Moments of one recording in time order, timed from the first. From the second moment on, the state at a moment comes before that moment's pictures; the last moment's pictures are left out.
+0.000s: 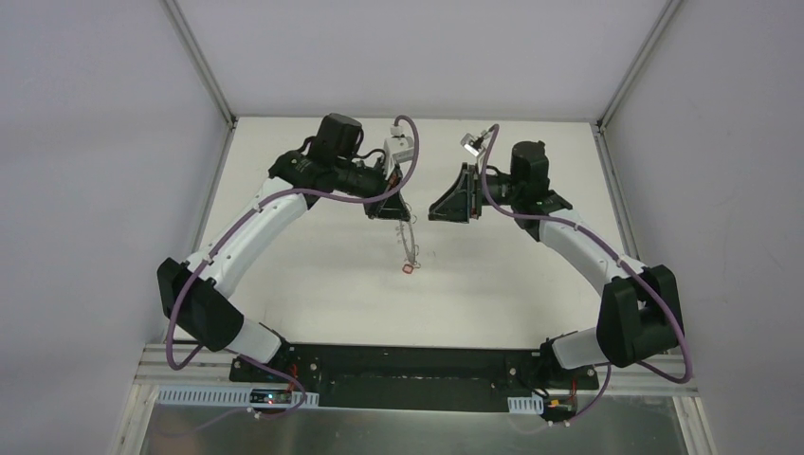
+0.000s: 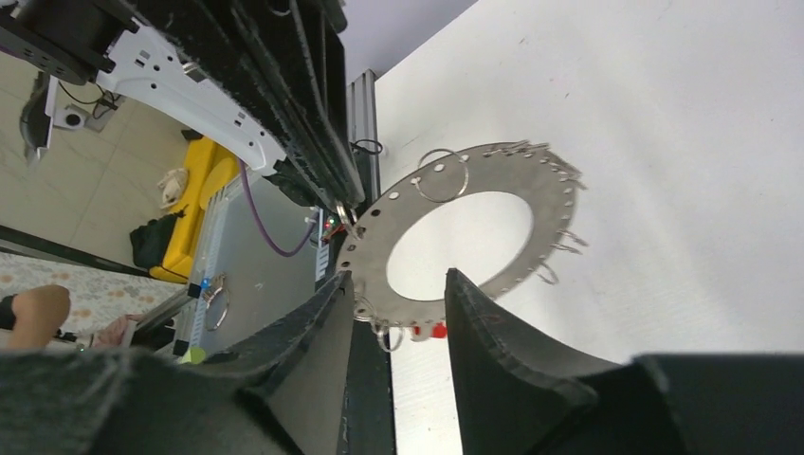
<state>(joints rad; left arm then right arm) -0.54 1.47 1.45 -0.68 0.84 0.16 0.37 1.42 0.97 0.19 -1.18 0.45</state>
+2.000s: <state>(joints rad) -0.63 1.49 1.57 -0.87 0.73 0.16 0.49 1.42 1.03 0.13 -1.23 0.38</state>
